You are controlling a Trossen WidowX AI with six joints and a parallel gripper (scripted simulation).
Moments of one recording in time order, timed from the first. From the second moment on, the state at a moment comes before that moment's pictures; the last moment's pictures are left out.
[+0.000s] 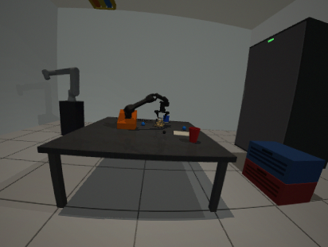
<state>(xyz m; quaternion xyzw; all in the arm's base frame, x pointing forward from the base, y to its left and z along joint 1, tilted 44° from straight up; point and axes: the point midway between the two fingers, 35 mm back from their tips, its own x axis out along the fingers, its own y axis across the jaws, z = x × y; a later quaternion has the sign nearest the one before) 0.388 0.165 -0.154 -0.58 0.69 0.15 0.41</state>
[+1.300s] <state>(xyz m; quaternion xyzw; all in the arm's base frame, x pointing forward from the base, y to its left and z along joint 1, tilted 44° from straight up) 0.438 0.111 -0.031 -0.55 0.66 -0.02 0.52</state>
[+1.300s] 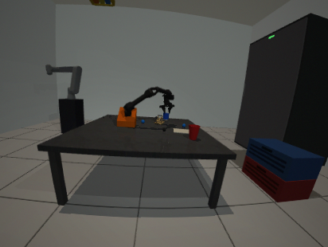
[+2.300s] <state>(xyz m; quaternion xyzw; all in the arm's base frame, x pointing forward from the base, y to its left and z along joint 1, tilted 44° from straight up) 0.389 -0.142 0.101 -0.26 0.64 -0.28 0.66</state>
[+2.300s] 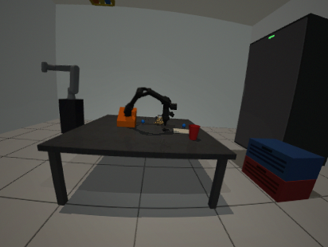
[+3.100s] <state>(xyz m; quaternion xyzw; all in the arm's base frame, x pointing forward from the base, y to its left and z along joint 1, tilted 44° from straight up) 0.389 -0.167 0.073 -0.26 0.64 -0.28 0.66</state>
